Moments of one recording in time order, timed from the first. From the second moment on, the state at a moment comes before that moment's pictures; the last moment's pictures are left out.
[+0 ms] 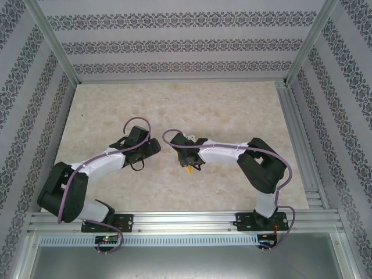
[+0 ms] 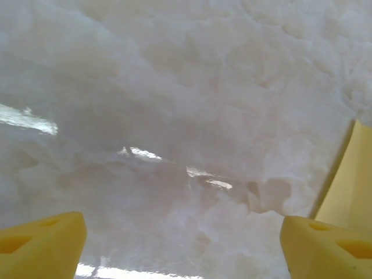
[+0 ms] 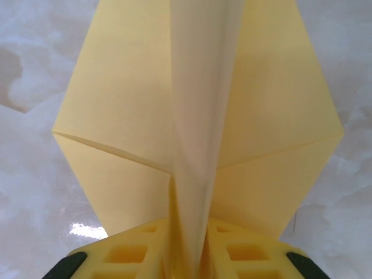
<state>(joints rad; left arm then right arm) -0.46 1.41 0.71 -0.30 -0.06 -0.88 0.91 1.87 1.13 -0.52 0.24 0.68</state>
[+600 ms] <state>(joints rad) -0.44 1.36 0.73 -0.39 -0.12 -0.86 0.91 1.82 1.13 -0.51 0.29 0.67</state>
